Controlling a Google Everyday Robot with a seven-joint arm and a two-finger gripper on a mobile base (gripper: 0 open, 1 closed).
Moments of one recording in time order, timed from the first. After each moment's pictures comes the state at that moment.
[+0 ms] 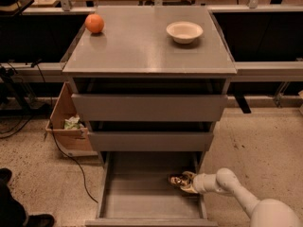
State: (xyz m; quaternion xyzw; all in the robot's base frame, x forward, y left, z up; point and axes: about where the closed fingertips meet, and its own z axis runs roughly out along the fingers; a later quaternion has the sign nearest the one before) arm 0.608 -0.190 0.163 -0.58 0.71 0.18 0.36
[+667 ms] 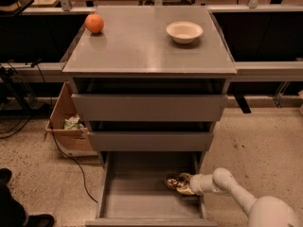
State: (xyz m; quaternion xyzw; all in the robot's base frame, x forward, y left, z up) arm 0.599 -0.172 0.165 -0.57 0.72 0.21 0.34
